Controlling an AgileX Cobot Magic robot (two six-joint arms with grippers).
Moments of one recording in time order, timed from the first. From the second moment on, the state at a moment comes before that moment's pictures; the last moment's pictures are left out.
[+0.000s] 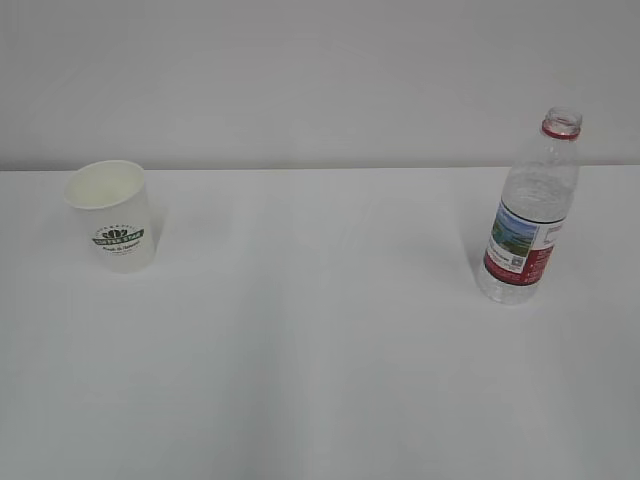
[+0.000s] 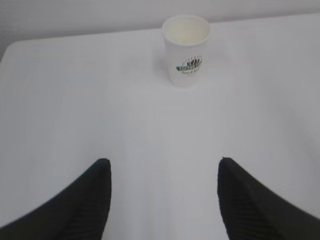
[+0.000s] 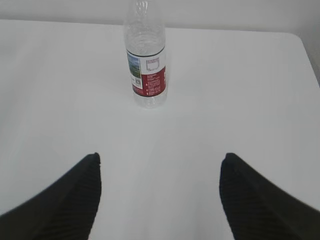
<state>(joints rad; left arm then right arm) -0.08 0.14 -0.57 0.03 1.01 -0.03 0.13 0.16 -0.55 -0.02 1.01 0.00</state>
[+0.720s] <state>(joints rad) -0.08 0.35 -0.58 0.03 0.61 -0.03 0.13 0.37 -0.55 -0.02 0.66 0.00</state>
